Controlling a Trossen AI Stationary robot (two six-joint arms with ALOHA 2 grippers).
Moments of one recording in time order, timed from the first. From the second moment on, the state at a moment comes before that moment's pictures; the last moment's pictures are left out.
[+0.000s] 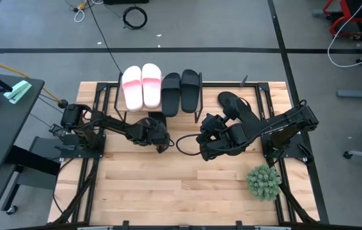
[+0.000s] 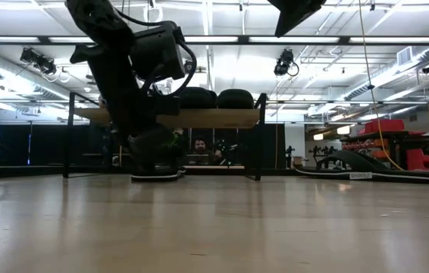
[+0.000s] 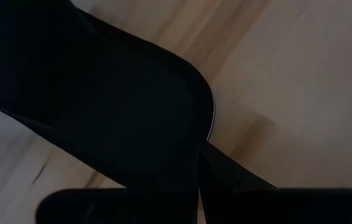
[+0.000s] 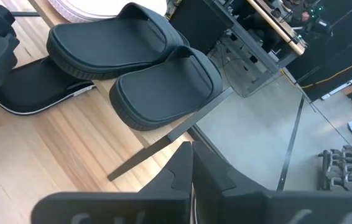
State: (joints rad) left arm -0.03 1.75 0.89 -0.43 -0.52 -0.56; right arm 0.29 1.66 1.54 -1.23 1.10 0.74
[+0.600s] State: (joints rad) left arm -0.19 1.57 0.89 -0.51 -0.62 -0.61; right arm 0.42 1.66 1.28 -1.23 0.84 1.13
